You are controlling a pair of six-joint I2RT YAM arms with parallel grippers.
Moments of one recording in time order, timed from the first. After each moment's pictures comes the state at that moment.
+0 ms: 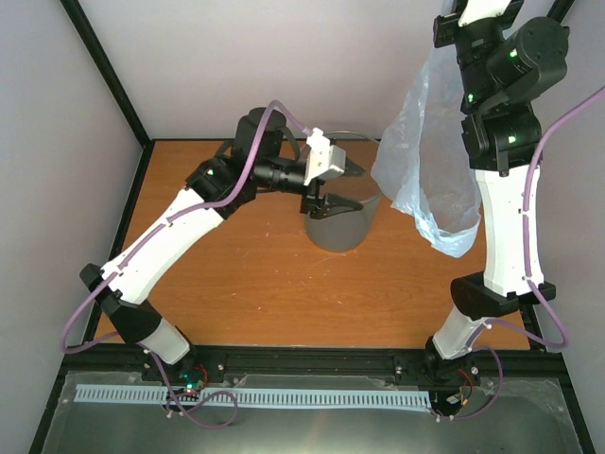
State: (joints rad) left arm -0.78 1.57 1.84 -0.57 0.83 0.40; right arm 0.31 1.71 2.52 -0.30 0.10 -0.42
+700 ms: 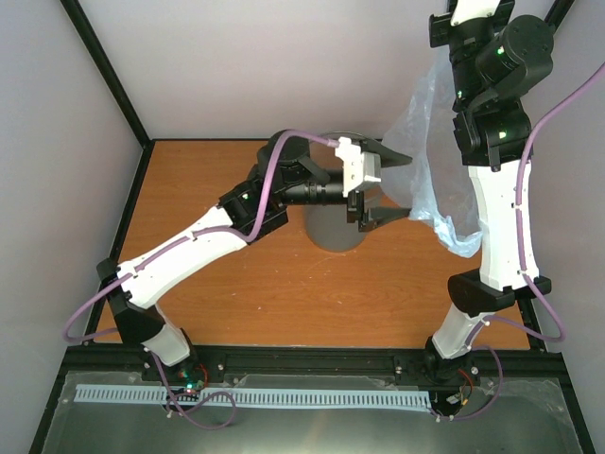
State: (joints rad) left arm -1.00 1.59 1.78 -0.08 0.60 0.22; right arm 0.32 1.74 2.52 -0.30 0.17 -0.47
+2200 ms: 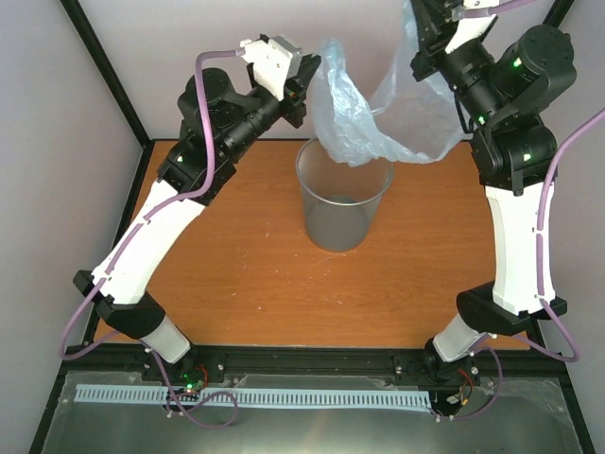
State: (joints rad) left arm -0.73 1.60 2.10 -0.25 0.06 0.16; right arm 0.35 1.63 2.49 -0.50 -0.18 -0.24
